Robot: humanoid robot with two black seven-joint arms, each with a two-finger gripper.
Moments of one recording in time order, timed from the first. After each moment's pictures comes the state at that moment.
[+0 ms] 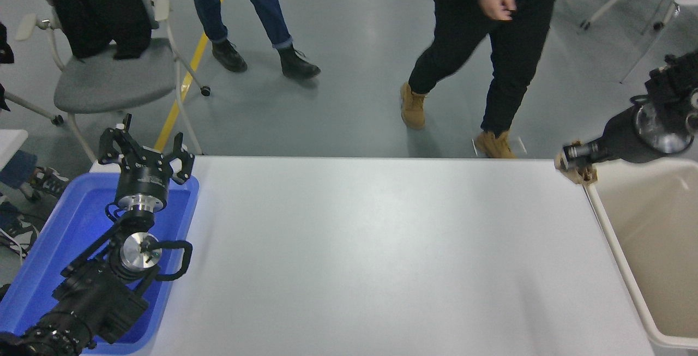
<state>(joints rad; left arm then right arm) -0.55 0.19 -1.04 -0.55 0.03 -0.40 -0.56 2.32 -0.56 -1.39 1.52 -0.62 0.47 0.13</state>
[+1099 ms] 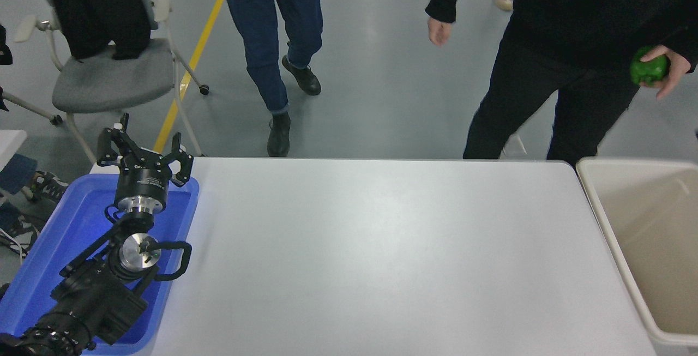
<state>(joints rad) -0.55 0.19 -1.04 -0.55 0.03 -0.40 -0.56 1.72 -0.80 -1.28 0.90 -0.93 0.36 0.14</state>
